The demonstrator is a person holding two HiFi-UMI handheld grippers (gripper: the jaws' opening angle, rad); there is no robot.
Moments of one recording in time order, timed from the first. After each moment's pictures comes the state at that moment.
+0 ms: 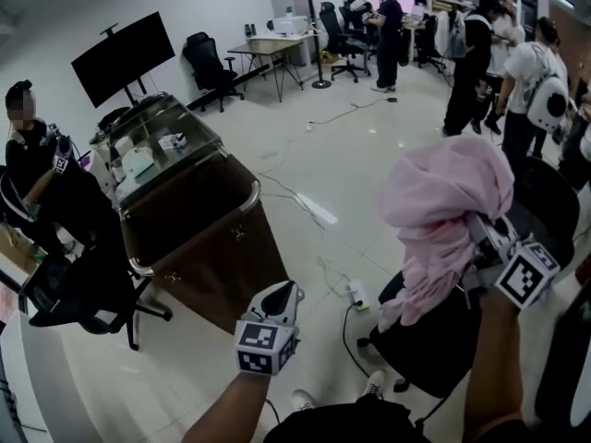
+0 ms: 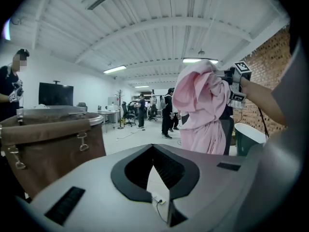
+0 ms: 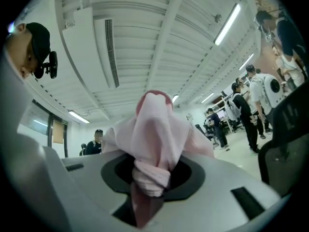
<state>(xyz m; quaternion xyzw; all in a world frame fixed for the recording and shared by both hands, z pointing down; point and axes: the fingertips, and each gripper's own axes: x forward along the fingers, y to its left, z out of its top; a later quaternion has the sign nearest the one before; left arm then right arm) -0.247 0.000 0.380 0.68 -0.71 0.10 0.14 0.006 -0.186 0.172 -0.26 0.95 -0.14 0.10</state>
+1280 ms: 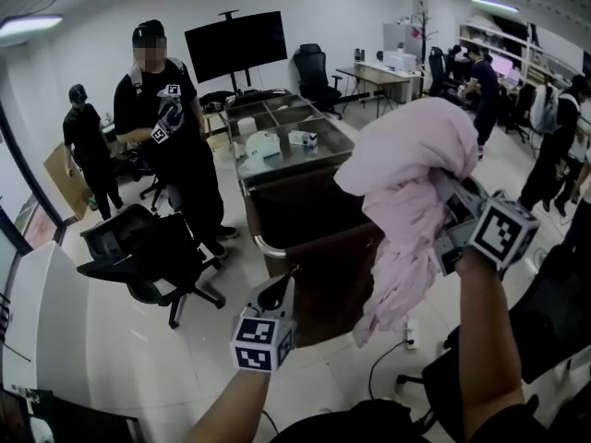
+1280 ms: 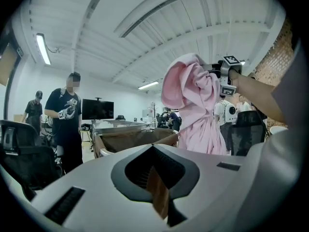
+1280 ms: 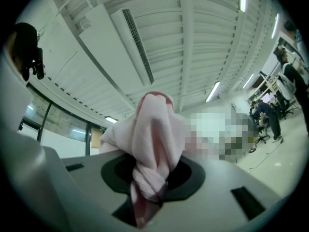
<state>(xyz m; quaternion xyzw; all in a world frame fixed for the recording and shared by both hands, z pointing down) -0.470 0.209 0.305 0.53 -0.84 0.04 0.08 -0.348 -0.015 0.064 -0.03 0.98 -0.13 0.13</state>
